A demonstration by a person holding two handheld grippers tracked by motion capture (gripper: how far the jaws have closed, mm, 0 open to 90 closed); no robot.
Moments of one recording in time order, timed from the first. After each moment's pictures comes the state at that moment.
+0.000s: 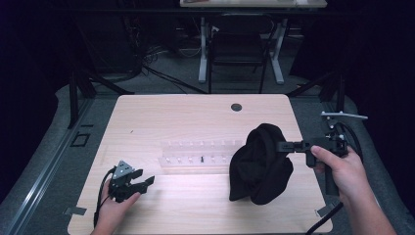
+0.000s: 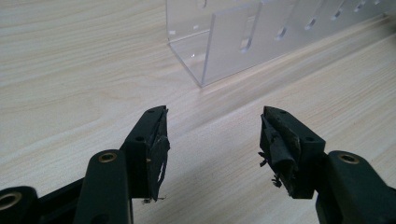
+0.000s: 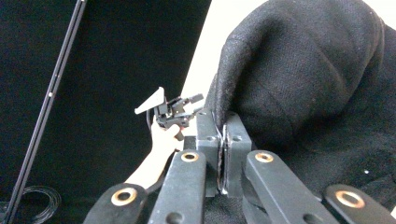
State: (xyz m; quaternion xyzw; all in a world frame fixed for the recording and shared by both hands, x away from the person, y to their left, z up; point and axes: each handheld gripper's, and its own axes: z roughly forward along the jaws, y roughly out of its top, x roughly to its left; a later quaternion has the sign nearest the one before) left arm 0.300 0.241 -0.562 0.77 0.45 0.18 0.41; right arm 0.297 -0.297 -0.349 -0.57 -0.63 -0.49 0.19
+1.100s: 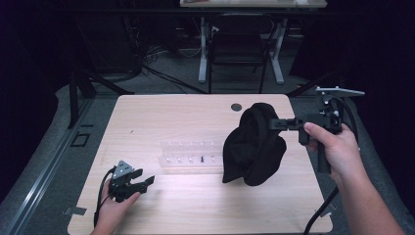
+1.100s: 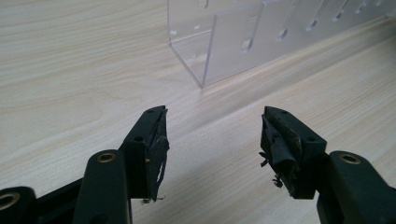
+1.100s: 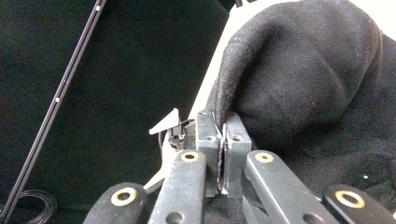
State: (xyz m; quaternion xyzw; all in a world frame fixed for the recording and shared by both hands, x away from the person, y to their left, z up) left arm 0.301 0.242 -0.562 0.77 0.45 0.18 0.41; right arm 0.324 -0.273 -0.308 -0.54 -0.64 -0.51 0.17
